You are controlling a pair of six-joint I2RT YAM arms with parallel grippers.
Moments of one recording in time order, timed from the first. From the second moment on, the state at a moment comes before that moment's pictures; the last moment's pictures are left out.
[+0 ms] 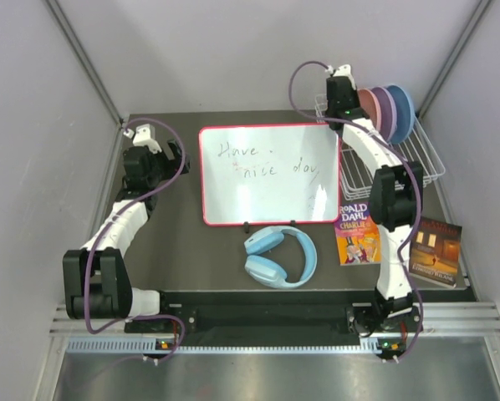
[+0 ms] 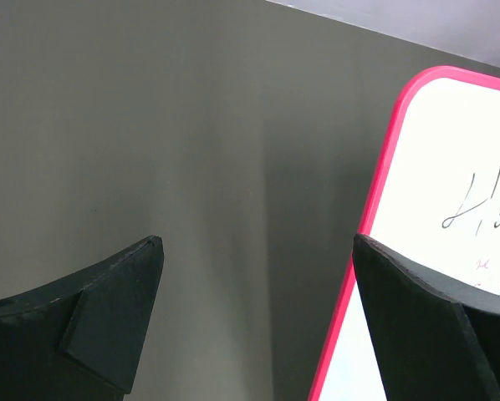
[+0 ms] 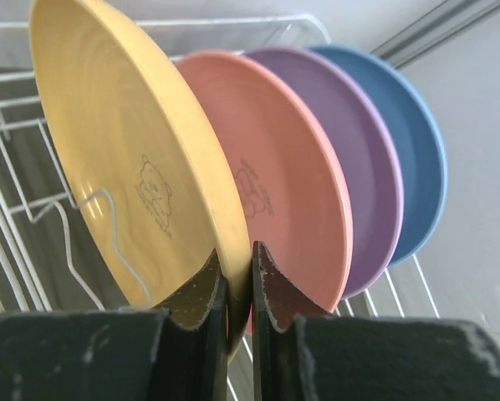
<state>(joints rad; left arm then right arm) 0.02 1.35 0.84 0.19 0.16 -0.31 0.24 2.18 2.00 -0.33 0.68 -0.22</state>
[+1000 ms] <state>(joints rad) 0.02 1.35 0.91 0.17 0.21 -0.33 0.36 1.85 1.99 -0.08 0.81 -0.25</state>
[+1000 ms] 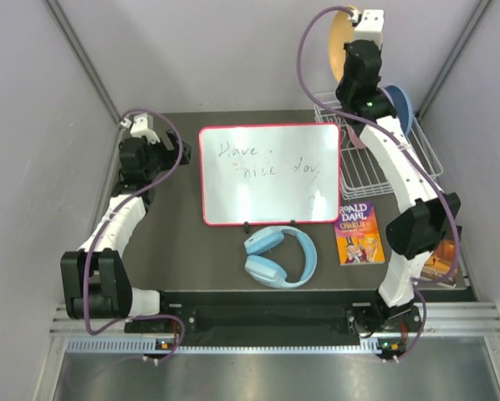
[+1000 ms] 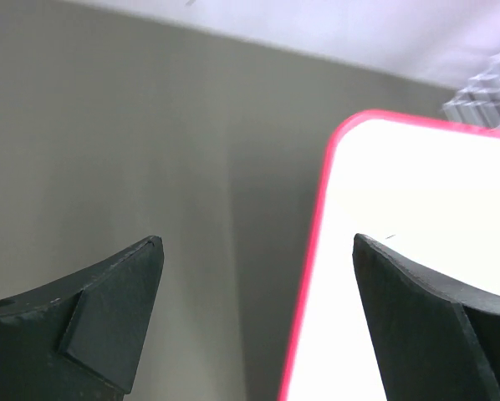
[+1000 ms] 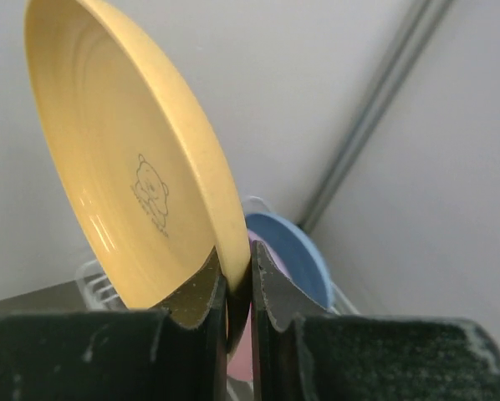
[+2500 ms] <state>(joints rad) -0.16 1.05 0.63 0.52 0.57 -0.68 0.73 1.23 1.01 -0.02 0.02 0.56</state>
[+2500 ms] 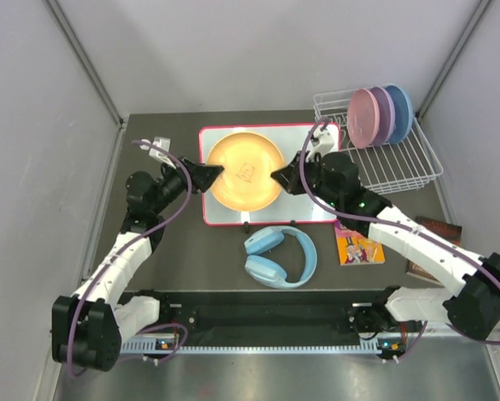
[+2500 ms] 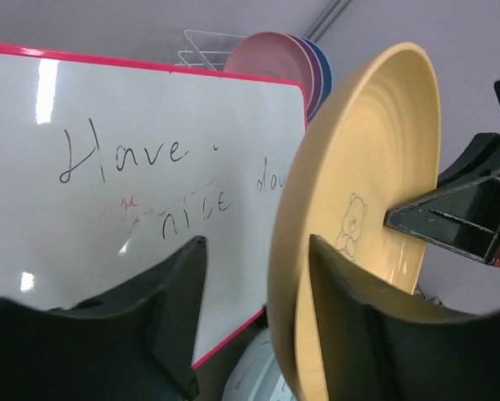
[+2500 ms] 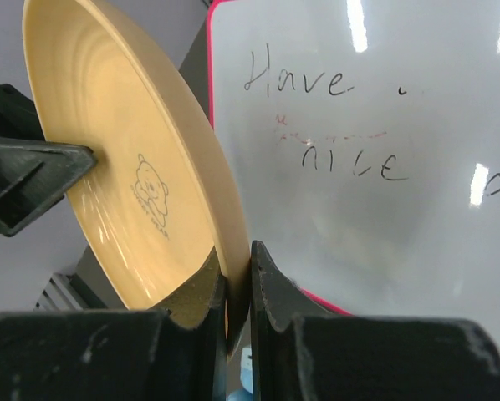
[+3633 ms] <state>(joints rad) -0.04 0.85 0.77 -0.04 -0.40 -0.48 0.43 0.88 0.97 -0.25 0.18 0.39</state>
